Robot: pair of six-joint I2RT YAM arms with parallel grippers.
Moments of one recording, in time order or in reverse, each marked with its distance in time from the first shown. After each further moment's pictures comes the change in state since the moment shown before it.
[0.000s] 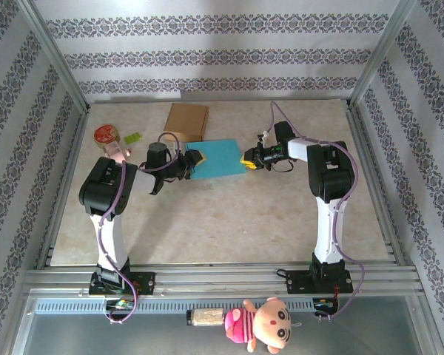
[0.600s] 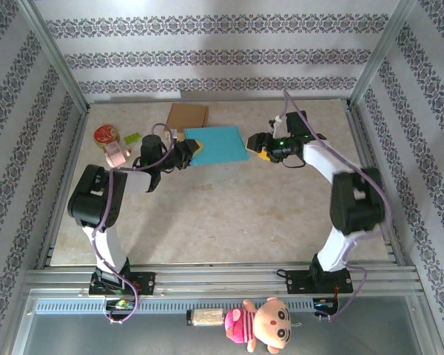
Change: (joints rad) left arm -0.001 -0.189 -0.003 0.003 -0.019 -0.146; right arm 0.053 -0.548 -0.195 -0.032 0.319 -0.078
